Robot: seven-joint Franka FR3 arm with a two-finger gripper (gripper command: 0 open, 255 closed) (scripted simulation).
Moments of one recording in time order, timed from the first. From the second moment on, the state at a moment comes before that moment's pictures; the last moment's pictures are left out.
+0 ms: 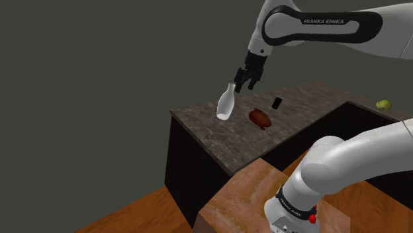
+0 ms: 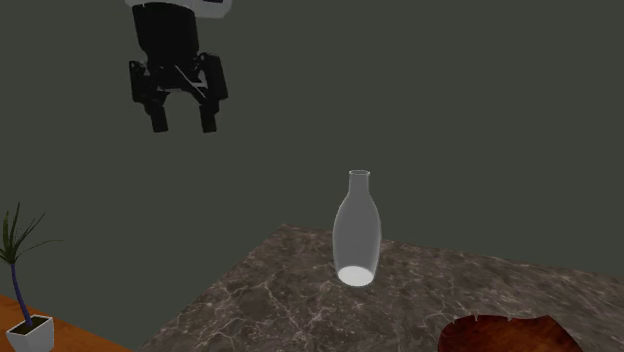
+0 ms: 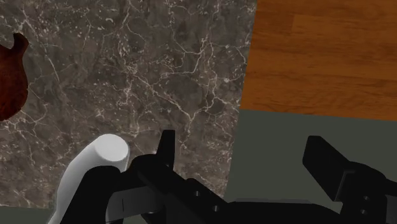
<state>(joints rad) -0.06 -0.59 -0.11 -2.33 -0.08 1.79 0.02</state>
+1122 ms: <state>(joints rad) -0.14 0.00 -0.32 -1.90 -0.02 1.93 -0.24</state>
